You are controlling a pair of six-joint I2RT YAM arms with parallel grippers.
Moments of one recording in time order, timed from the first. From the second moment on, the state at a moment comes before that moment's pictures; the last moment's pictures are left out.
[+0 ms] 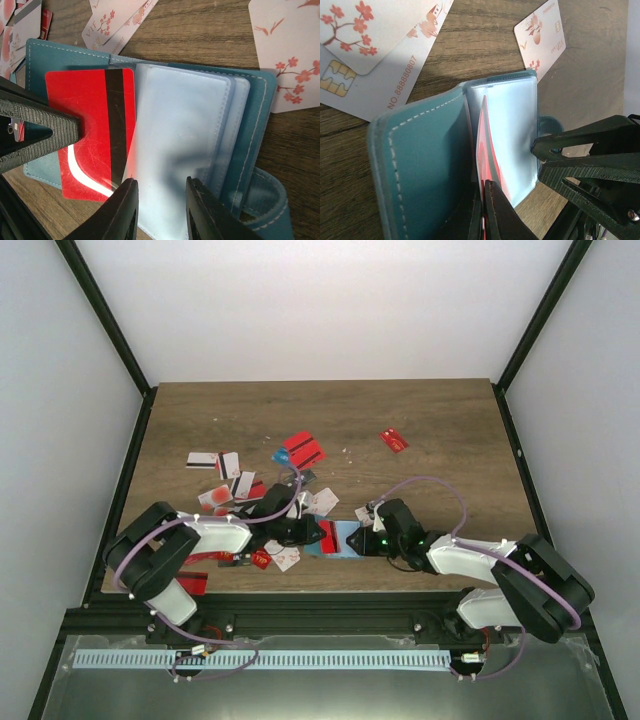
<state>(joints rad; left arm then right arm) -0.75 1.61 0.60 0.23 0.45 -0.86 0.69 1.31 0.36 0.14 -0.28 0.70</state>
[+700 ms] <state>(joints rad) -0.75 1.72 0.70 0.19 0.54 -0.80 0.69 1.31 0.36 0.14 -0.28 0.69</state>
